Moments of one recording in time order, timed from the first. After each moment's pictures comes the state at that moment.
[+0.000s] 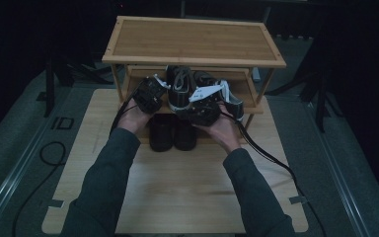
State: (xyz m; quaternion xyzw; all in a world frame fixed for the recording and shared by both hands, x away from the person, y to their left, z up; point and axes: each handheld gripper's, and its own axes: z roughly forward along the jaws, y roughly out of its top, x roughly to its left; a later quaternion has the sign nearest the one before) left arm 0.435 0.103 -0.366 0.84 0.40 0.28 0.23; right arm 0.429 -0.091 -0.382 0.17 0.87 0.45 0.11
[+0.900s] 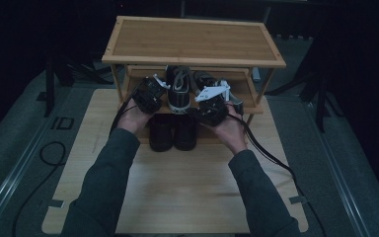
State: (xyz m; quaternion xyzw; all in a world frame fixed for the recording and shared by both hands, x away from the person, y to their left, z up) left arm 0.435 0.104 -0.367 0.84 0.40 0.28 0.24; right arm 0.423 -0.107 -0.376 0.21 0.87 0.41 0.17
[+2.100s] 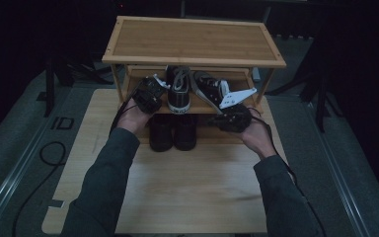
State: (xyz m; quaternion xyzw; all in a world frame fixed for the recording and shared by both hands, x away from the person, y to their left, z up) left arm 0.435 0.104 -0.366 0.84 0.40 0.28 0.24; right arm 0.405 -0.168 -0.365 0.16 0.89 0.42 0.10
